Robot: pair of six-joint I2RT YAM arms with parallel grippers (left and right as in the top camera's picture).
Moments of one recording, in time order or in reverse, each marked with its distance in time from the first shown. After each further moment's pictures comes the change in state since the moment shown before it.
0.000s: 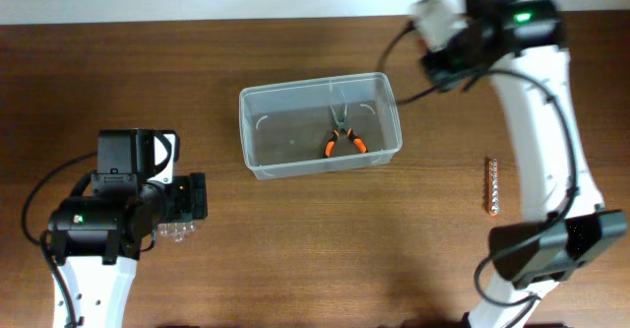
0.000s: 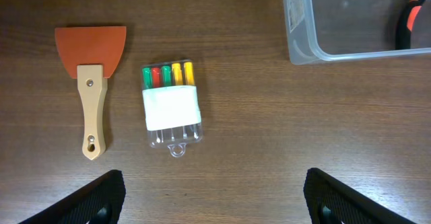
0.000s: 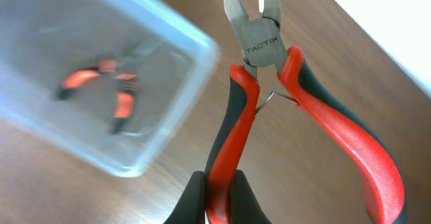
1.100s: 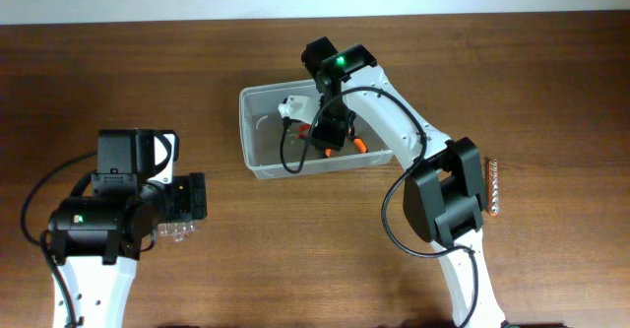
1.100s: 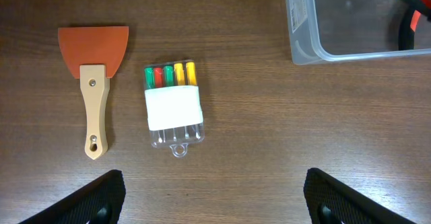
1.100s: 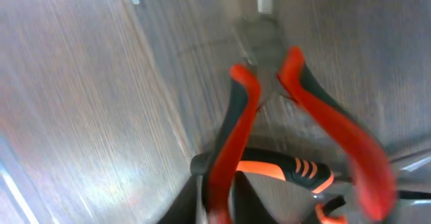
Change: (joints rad) left arm 0.000 0.000 0.000 0.000 -0.006 0.000; right arm 0.338 0.423 -0.031 0.031 -0.180 -0.238
